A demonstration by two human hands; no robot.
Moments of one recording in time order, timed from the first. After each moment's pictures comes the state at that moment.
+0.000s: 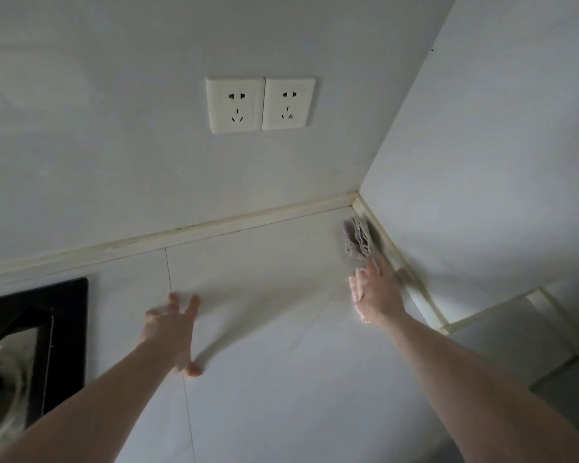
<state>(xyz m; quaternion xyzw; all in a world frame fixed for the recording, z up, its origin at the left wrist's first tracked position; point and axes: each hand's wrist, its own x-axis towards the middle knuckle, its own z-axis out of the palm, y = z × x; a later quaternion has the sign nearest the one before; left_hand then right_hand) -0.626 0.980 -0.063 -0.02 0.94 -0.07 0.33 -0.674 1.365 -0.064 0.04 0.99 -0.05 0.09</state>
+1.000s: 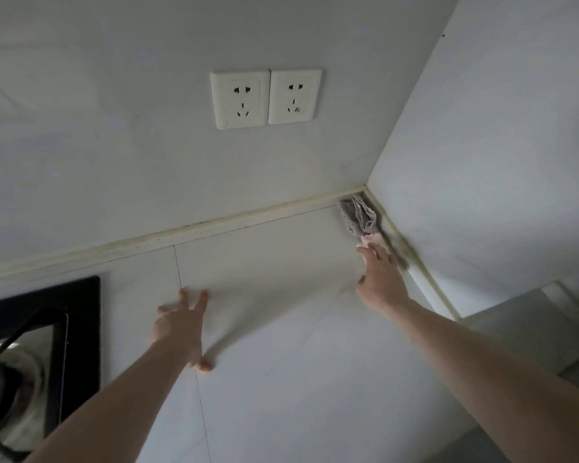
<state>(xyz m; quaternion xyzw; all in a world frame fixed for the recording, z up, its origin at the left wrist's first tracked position) -0.633 0.986 -0.068 -0.02 0.94 -0.06 0.33 -0.693 1.345 -0.059 0.06 0.99 -0.15 0.06</state>
